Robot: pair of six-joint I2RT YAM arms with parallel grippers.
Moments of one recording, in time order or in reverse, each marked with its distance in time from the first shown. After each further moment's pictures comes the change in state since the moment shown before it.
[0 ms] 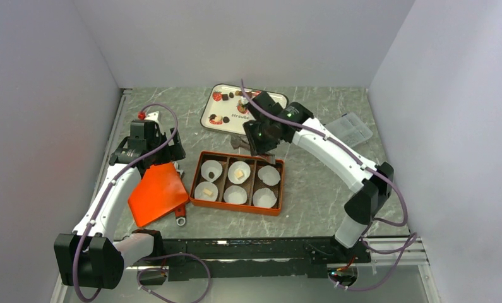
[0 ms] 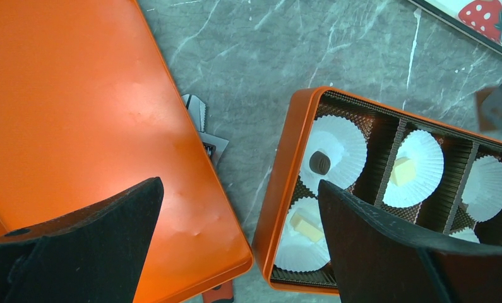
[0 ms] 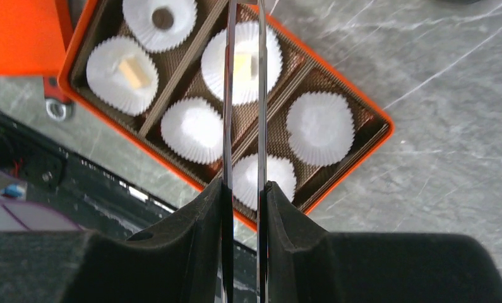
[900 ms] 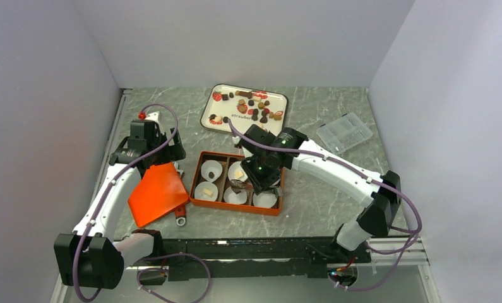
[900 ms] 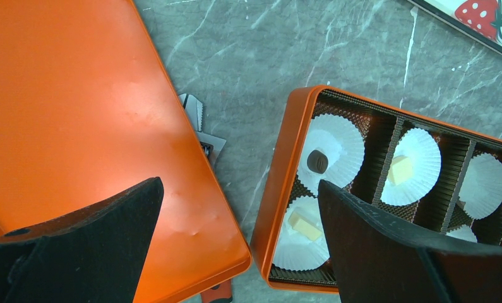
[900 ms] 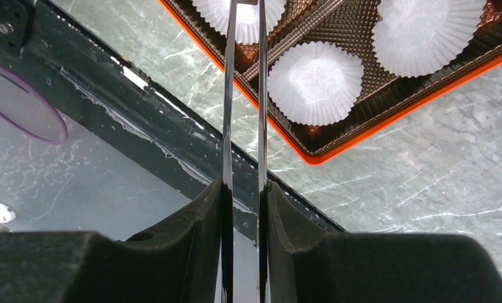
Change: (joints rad) left arm 0.000 0.000 0.000 0.000 0.010 0.000; right arm 0.199 -0.137 -0.251 -0.095 -0.106 -0.007
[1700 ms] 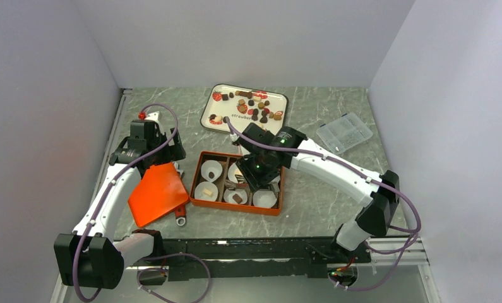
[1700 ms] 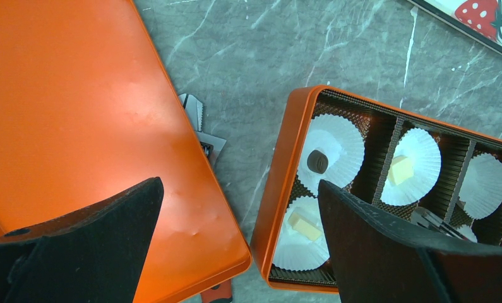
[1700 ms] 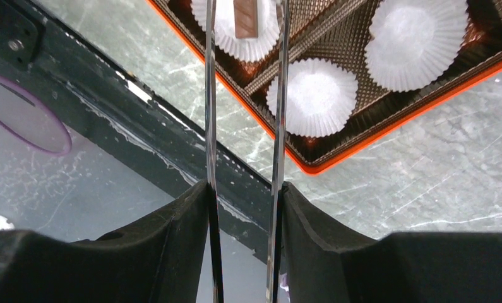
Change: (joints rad) left arm 0.000 0.000 0.000 0.000 0.000 0.000; right arm 0.013 0.011 0.015 0.007 0.028 0.004
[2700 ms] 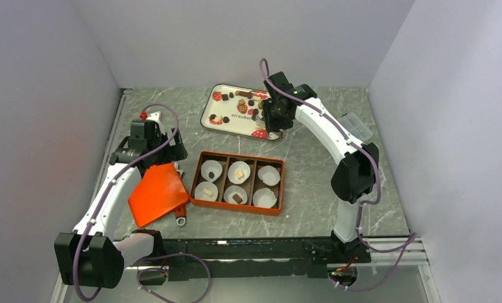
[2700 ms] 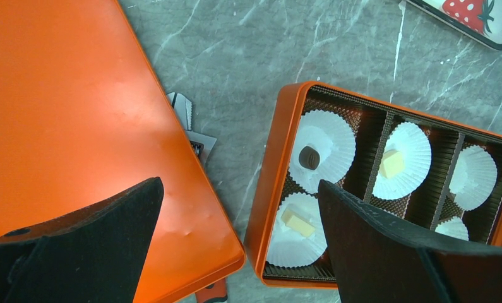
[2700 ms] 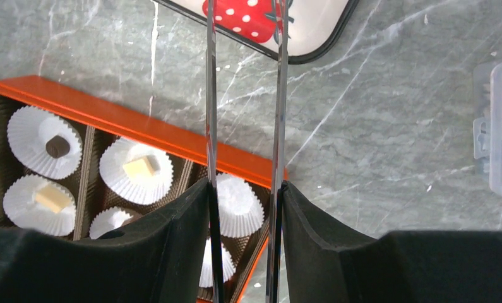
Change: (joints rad) left arm 0.000 0.002 0.000 0.004 0.034 0.000; right arm -0.443 0.294 0.314 0.148 0.156 -0.003
